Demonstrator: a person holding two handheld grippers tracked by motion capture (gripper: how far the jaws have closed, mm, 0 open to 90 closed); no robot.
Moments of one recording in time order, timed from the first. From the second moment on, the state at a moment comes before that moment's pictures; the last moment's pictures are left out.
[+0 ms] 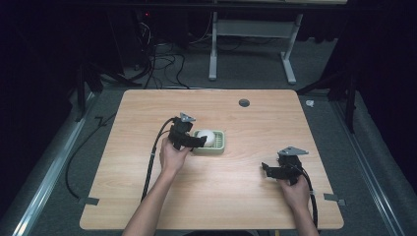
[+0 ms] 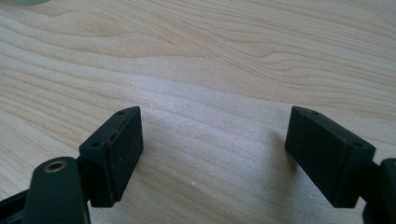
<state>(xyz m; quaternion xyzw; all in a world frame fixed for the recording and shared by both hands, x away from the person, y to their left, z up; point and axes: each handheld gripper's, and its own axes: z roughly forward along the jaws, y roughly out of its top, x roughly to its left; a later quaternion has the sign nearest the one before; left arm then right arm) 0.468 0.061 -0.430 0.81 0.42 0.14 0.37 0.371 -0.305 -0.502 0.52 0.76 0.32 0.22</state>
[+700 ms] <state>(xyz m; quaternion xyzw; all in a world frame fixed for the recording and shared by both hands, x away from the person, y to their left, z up) 0.448 0.095 -0.411 0.80 0.43 0.15 0.39 0.371 -0.304 -0.502 0.52 0.77 0.31 0.22</state>
